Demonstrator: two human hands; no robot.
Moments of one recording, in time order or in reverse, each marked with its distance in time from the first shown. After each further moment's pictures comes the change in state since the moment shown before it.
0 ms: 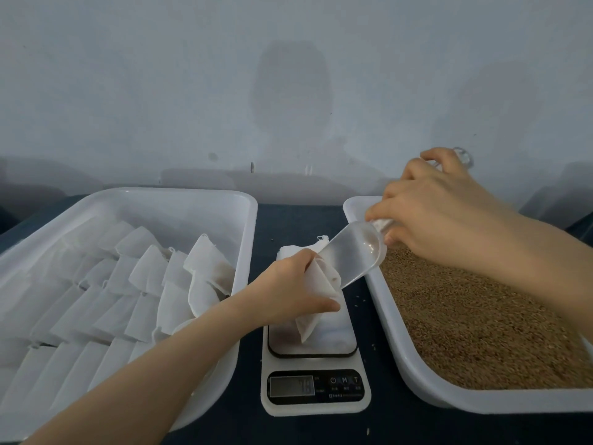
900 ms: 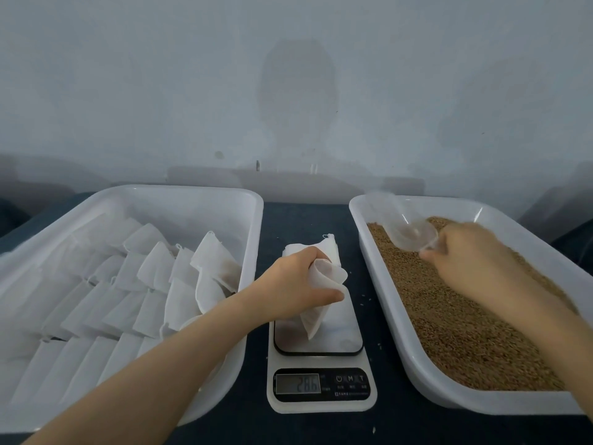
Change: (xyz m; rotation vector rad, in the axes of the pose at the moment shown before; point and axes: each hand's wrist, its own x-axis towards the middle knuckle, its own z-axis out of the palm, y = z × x) left_hand -0.001 0.001 -0.002 -0.032 0.014 0.003; right_hand -0.038 0.003 0.070 0.564 -0.205 0.688
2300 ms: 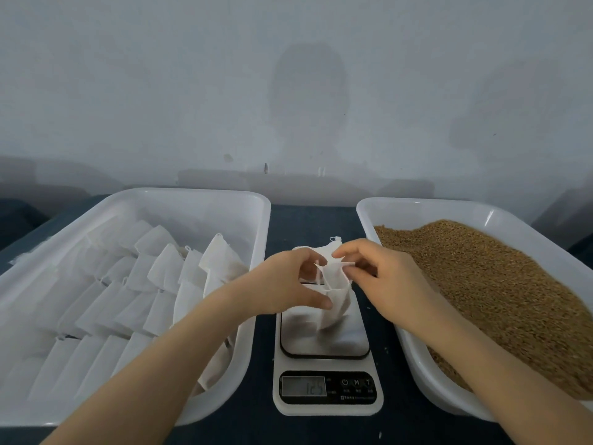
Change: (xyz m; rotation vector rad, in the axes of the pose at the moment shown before) left_hand -0.002 -0.008 -0.021 0.004 -0.077 0.011; right_hand -0.018 -0.064 0.048 0.648 -0.050 -0.425
